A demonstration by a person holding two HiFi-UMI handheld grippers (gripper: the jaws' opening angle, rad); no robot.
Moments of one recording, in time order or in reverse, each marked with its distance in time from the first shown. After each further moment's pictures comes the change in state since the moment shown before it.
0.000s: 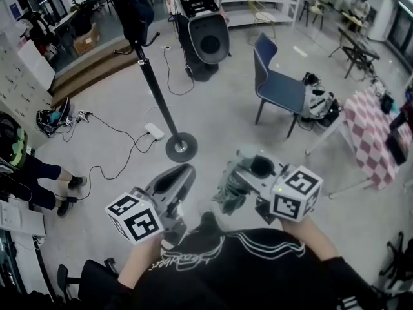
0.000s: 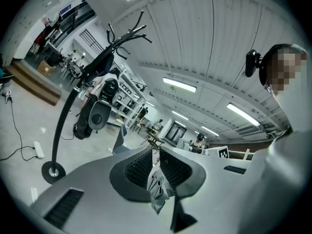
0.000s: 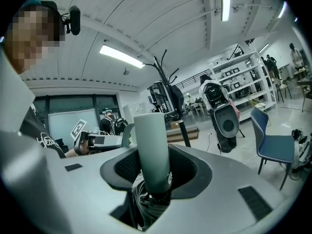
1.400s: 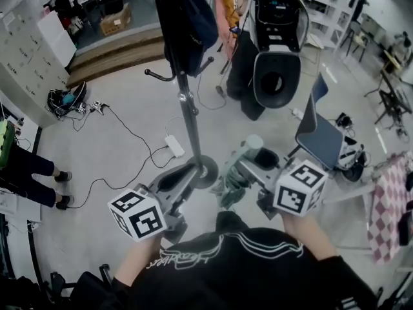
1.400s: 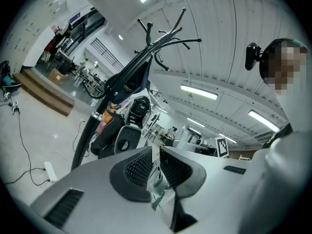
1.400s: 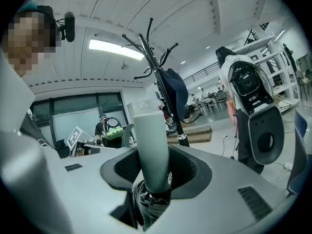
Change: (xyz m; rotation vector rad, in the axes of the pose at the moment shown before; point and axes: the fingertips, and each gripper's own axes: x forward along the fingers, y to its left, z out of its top) left arm 0.076 0.249 0.177 -0.024 -0.067 0.141; right arm 0.299 -0.139 0.122 -0.016 0.059 0.149
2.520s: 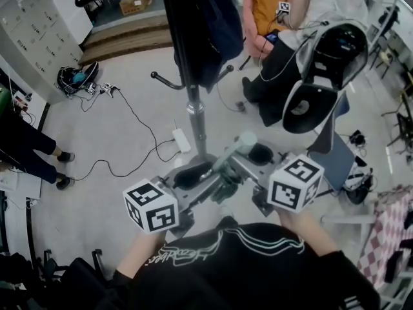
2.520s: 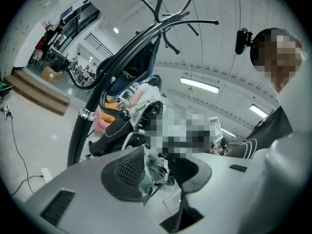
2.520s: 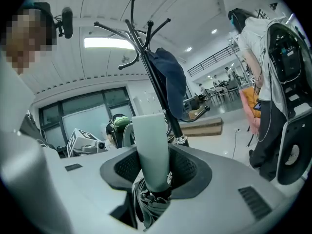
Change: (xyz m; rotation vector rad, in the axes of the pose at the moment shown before) left arm 0.084 0.046 0.017 0.039 0.064 -0.027; right arm 0.094 -0.060 0.022 0.010 0.114 0.140
